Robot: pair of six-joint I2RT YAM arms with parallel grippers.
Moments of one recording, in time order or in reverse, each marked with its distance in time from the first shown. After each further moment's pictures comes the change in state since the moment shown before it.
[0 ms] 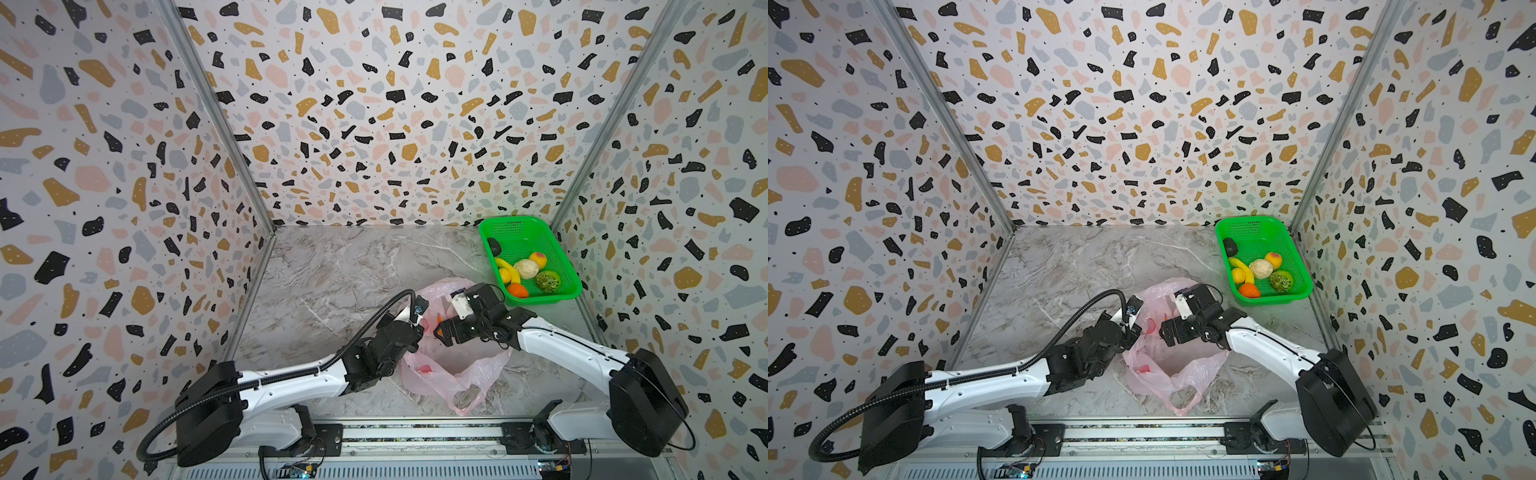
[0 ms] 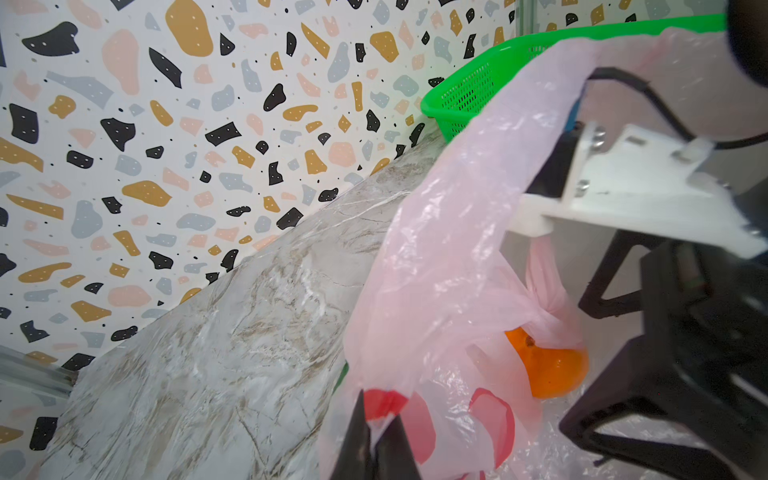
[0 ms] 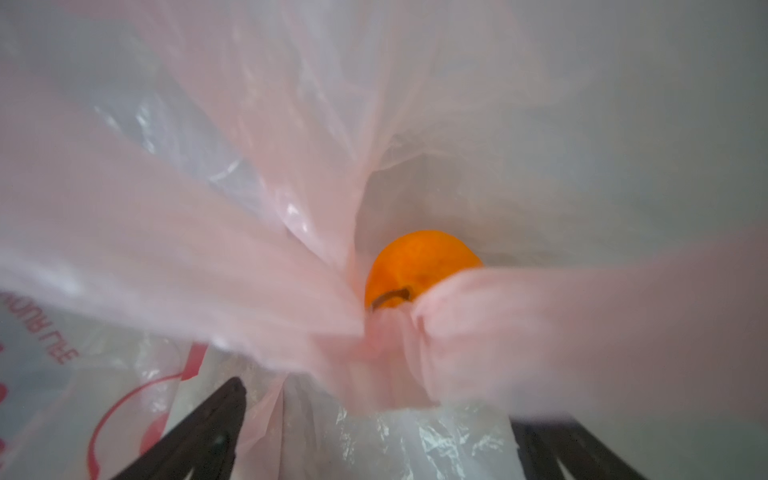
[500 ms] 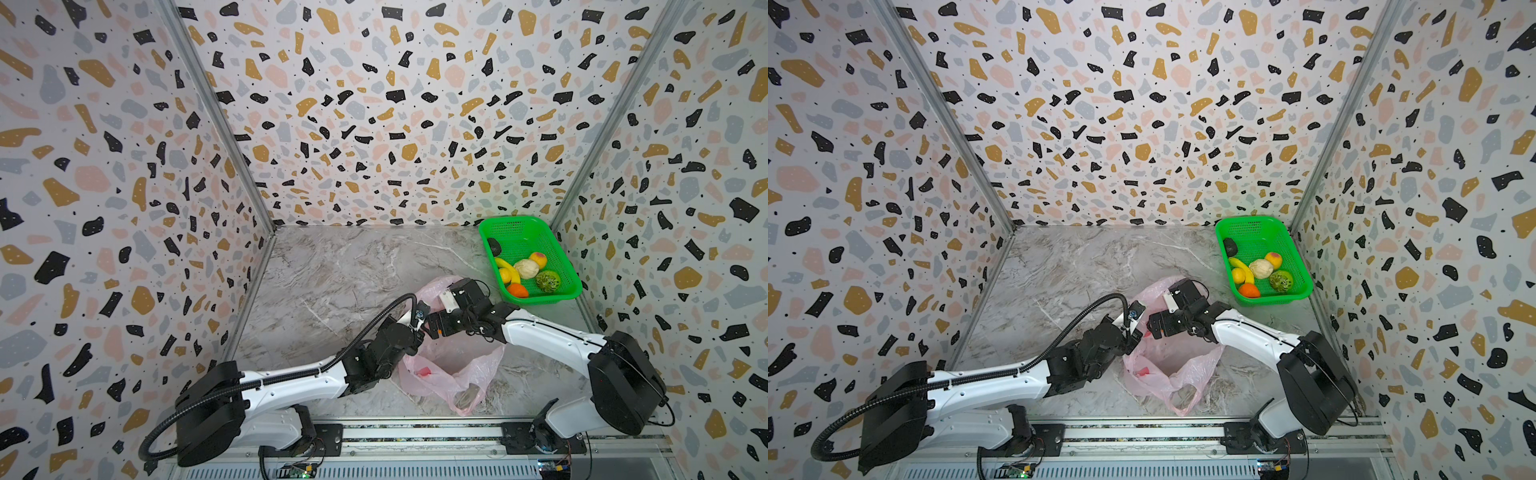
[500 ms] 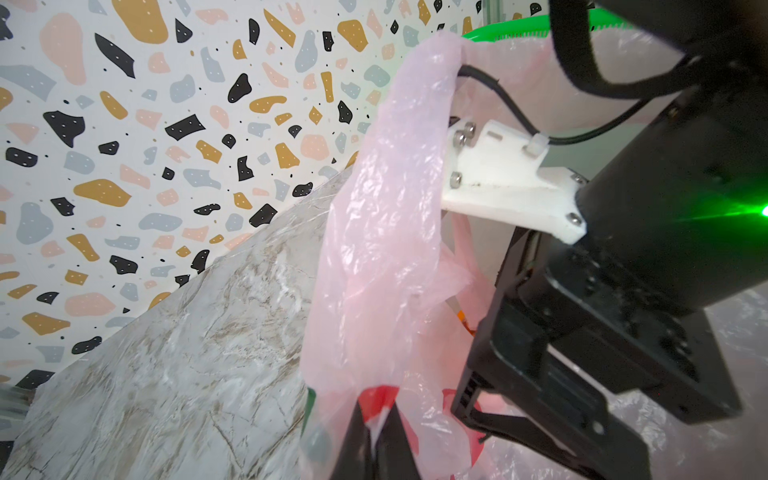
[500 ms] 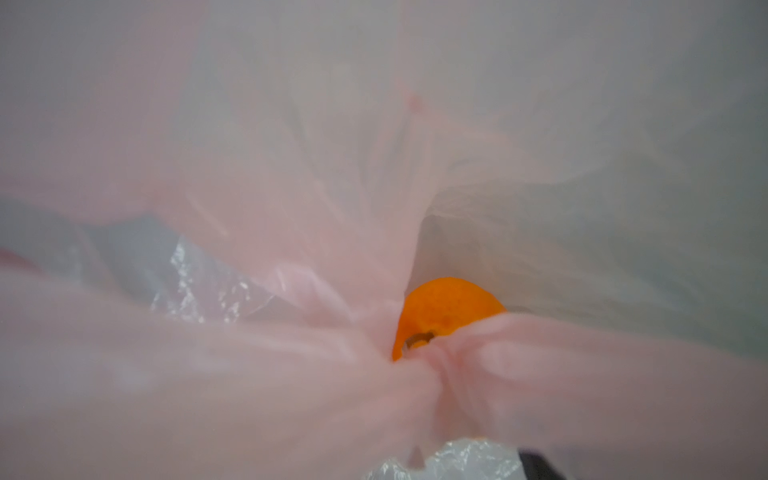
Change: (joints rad) left arm 0.000 0.002 -0.032 0.016 0.075 0.001; right arm 0.072 0.156 0.129 0.064 0.018 0.053
